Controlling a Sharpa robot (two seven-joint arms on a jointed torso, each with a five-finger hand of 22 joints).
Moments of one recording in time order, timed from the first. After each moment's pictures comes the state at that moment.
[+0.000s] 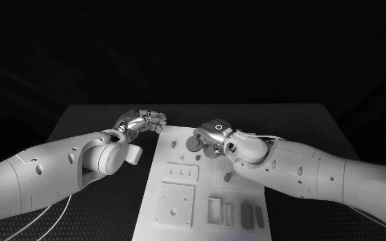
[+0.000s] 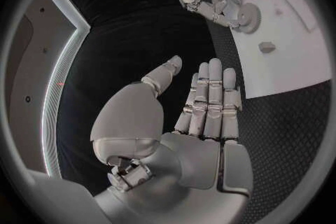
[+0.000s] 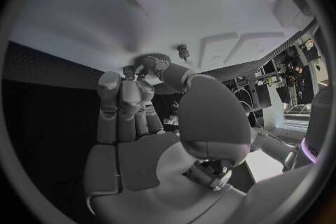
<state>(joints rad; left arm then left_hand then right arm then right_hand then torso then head) 1.30 -0.75 -0.17 1.32 -0.06 -0.29 0.29 1.09 -0.11 0.51 -0.25 0.08 0.84 0.17 0.33 0.46 1.22 0.11 0.09 0.14 1.03 0.05 0.59 0.59 0.03 0.71 -0.05 0.75 1.07 1.20 -0.52 -0.11 1.24 -1.91 -0.37 -0.21 1.16 -0.24 0.91 -0.25 0.14 0.86 0.14 0.27 0.46 1.06 0.02 1.13 1.19 1.30 -0.08 1.18 1.15 0.22 1.21 -0.02 1.03 1.31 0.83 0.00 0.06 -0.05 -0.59</state>
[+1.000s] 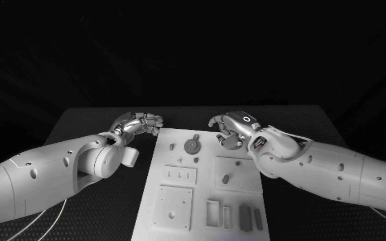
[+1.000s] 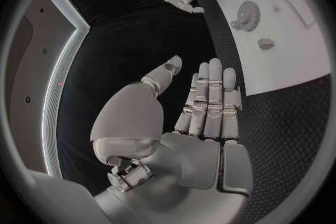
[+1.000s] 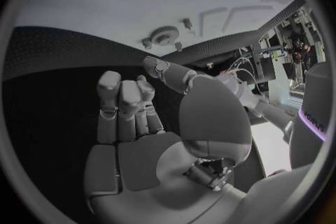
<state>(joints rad) 1.30 -0.76 -0.17 1.32 -0.06 -0.29 0.29 1.09 -0.11 0.51 -0.25 0.08 0.84 0.17 0.33 0.47 1.22 0.11 0.09 0.14 1.03 0.05 0.59 0.59 0.03 0.71 -0.05 0.75 1.07 1.20 -0.75 -0.05 1.40 -1.67 -0.56 -0.09 1.14 -0.24 0.94 -0.25 0.13 0.87 0.13 0.28 0.45 1.06 0.02 1.14 1.18 1.30 -0.07 1.17 1.15 0.22 1.22 -0.03 1.03 1.31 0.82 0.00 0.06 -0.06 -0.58</state>
